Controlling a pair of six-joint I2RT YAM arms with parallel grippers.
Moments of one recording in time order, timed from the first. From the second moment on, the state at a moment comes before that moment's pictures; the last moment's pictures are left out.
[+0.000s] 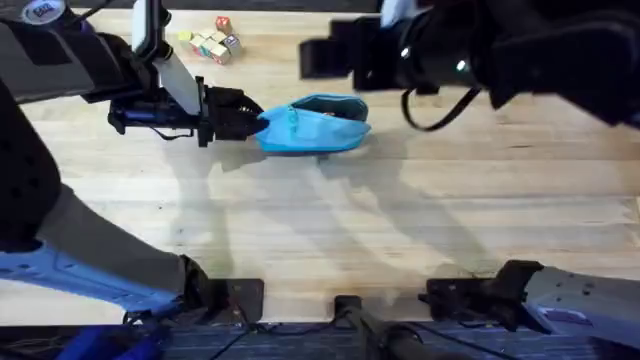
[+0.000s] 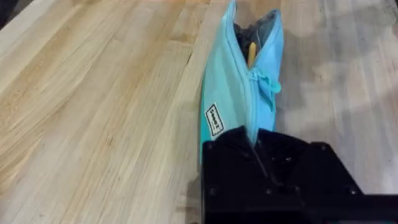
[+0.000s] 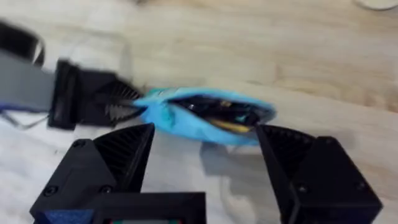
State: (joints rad) left arm 0.28 1.78 1.02 -0.92 1.18 1.63; right arm 0.77 1.36 1.33 -0.75 0.24 0.52
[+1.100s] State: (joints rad) left arm 0.28 1.78 1.02 -0.92 1.18 1.63; right arm 0.87 1.43 1.33 -0.77 0.07 0.58
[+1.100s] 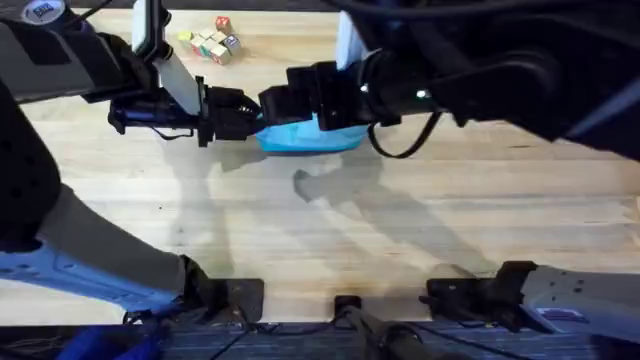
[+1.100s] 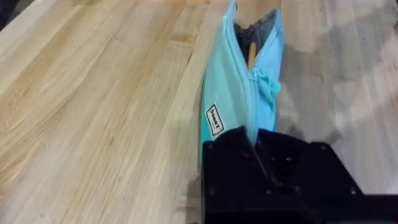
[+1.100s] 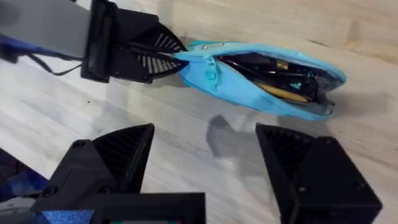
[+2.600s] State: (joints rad) left arm 0.28 1.78 1.02 -0.89 1.08 1.63; right arm 0.87 1.74 1.33 -0.56 -0.01 0.66
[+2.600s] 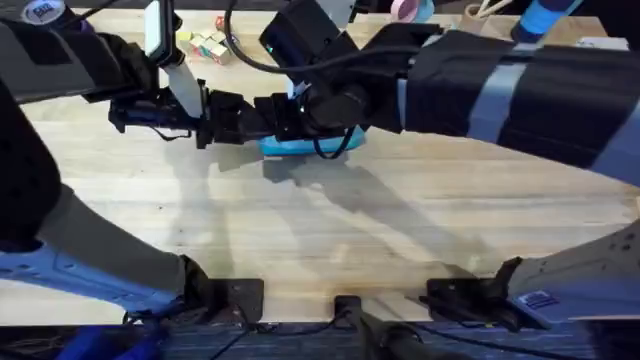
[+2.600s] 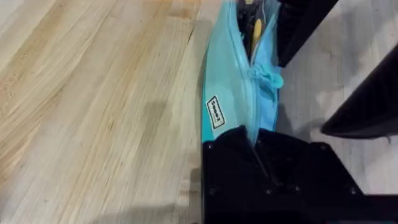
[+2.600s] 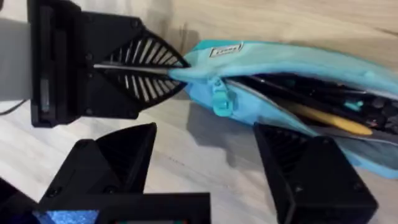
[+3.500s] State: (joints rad) left arm 0.28 1.78 1.02 -0.89 1.08 1.63; right arm 0.87 1.80 1.33 -0.47 0.12 0.66
